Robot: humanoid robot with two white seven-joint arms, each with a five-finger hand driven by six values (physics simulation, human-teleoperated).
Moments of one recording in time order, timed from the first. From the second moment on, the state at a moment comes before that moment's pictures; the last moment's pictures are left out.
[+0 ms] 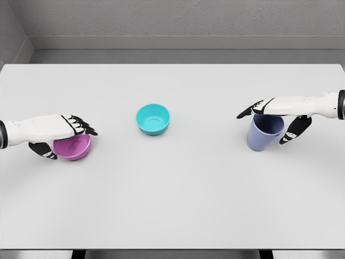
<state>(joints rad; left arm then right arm) -0.43 0.91 -0.49 -1.48 -0.40 -0.61 -0.61 -1.01 -1.00 1.20 -1.33 -0.17 -0.61 0.61</state>
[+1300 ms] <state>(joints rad) -0.43 0.89 -0.49 -1.46 -0.43 -0.61 -0.61 -1.01 -1.00 1.20 -1.32 -0.17 -0.61 0.61</state>
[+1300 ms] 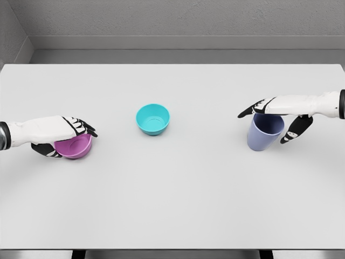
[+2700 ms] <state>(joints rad) -0.62 0.80 -0.59 -1.53 -0.43 -0.61 -0.61 -1.01 -1.00 1.20 -1.32 -0.17 -0.61 0.61</state>
